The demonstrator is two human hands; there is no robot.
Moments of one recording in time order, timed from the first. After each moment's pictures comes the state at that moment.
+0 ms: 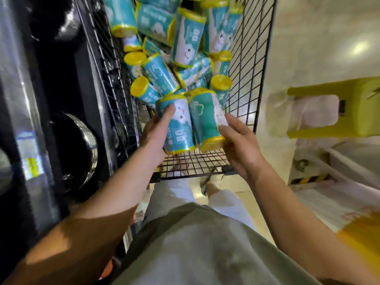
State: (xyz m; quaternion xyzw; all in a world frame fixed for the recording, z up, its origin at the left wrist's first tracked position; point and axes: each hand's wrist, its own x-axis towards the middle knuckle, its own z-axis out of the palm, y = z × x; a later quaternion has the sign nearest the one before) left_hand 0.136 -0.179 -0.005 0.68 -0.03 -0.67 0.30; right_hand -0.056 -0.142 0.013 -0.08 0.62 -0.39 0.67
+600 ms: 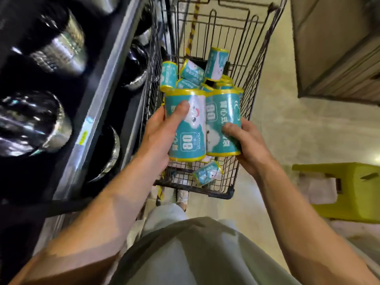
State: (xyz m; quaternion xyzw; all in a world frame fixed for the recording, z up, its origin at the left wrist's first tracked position) left_hand 0.082 -0.116 0.204 0.60 -0.21 -0.57 0.53; right_hand -0.100 -0.160 0.150 -0.37 0.48 -0.36 0.71
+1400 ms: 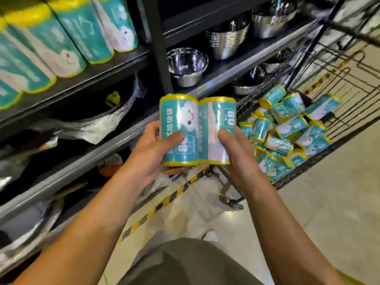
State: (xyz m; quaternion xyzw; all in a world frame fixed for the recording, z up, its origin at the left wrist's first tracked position) left_hand 0.053 0.209 0.247 0.62 -0.05 -0.34 0.70; right_hand -0.050 0.048 0.206 -0.59 0.23 -0.16 0.76
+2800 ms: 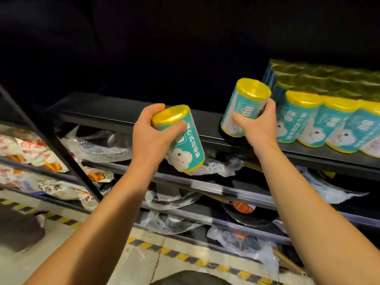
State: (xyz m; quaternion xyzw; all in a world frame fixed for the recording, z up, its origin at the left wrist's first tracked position) left_hand 0.127 0.751 0.313 0.70 0.13 0.29 0.64; right_hand 0.258 0.543 0.309 -0.78 -0.06 -0.14 0.61
